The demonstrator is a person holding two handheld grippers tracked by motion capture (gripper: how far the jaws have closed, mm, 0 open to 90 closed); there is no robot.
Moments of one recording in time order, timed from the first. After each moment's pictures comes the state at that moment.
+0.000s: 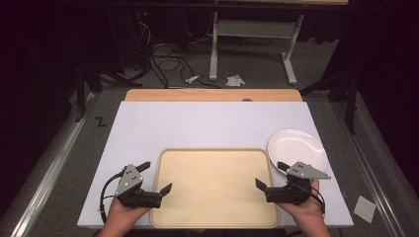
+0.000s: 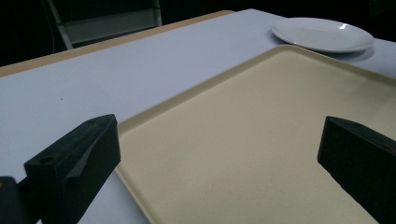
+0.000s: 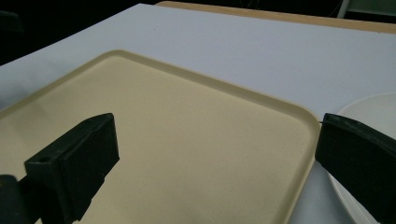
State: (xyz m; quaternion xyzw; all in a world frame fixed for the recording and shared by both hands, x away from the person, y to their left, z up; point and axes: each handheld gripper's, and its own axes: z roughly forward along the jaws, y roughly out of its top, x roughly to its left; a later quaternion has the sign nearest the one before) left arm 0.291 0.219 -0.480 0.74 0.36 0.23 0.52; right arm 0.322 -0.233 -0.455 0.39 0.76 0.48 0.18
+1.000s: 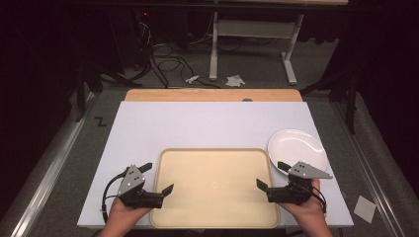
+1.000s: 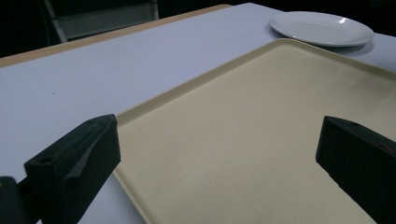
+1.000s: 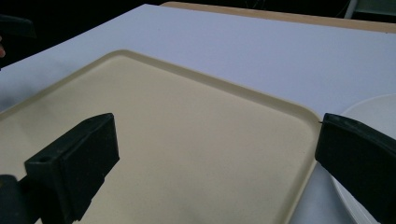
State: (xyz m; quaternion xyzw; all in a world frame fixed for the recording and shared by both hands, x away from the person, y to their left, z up) left arm 0.293 0.215 -0.486 0.75 0.36 0.22 0.51; right arm 0.324 -0.236 -0.456 0.39 0.77 0.49 0.17
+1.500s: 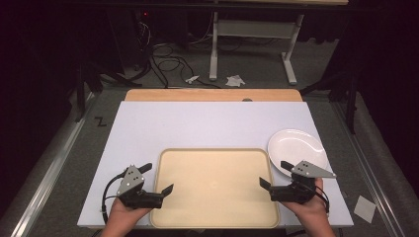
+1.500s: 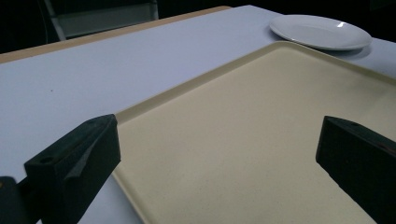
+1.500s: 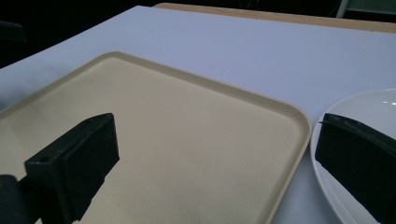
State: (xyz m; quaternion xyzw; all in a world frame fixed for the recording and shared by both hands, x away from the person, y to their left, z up) left arm 0.293 0.217 -0.487 0.74 0.37 0.21 0.52; right arm 0.326 -0.245 -0.454 0.40 0.76 0.48 0.17
